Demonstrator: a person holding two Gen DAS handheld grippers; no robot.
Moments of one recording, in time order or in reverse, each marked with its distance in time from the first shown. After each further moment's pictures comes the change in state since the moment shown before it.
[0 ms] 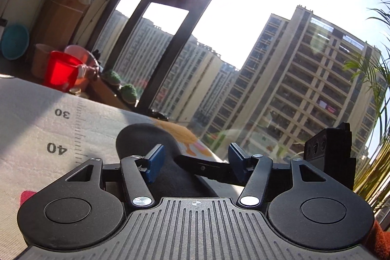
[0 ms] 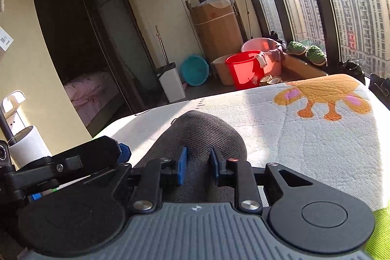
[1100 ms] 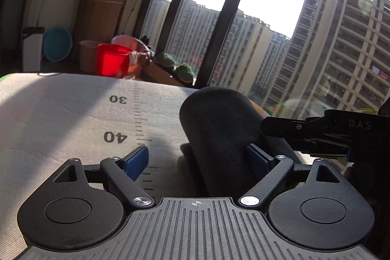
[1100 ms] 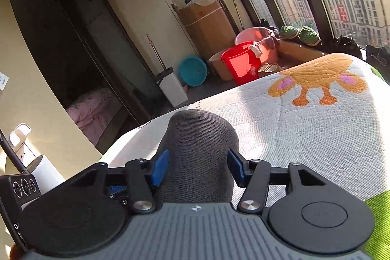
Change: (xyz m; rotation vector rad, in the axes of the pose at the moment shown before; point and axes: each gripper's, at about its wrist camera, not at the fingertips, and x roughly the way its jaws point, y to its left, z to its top) left arm 0.011 0.011 -0.003 0.125 0.123 0.318; right arm -0.021 -0.014 0.013 0.119 -0.083 0.005
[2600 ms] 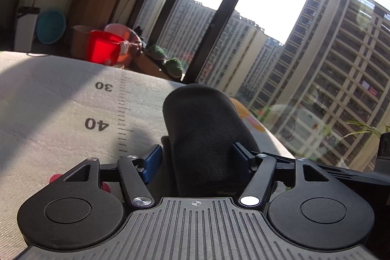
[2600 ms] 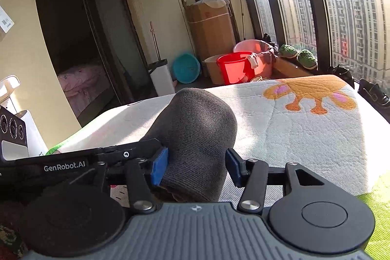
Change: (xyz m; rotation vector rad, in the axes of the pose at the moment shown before) left arm 0.008 -0.002 0.001 -0.090 0.024 -0.109; right arm -0.001 0.011 -0.034 -0.132 0.084 -0.064
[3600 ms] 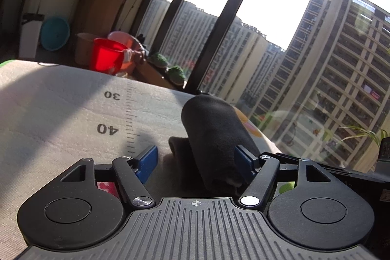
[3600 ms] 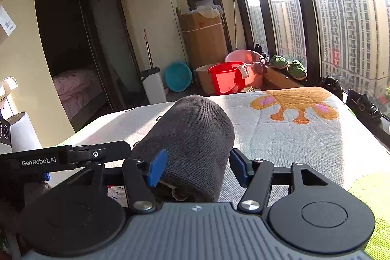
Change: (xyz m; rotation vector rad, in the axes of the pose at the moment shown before) left arm -0.029 -0.003 0.004 0.009 -0.030 0.038; right arm -0.017 0.005 -0.002 -0.033 -0.032 -0.045
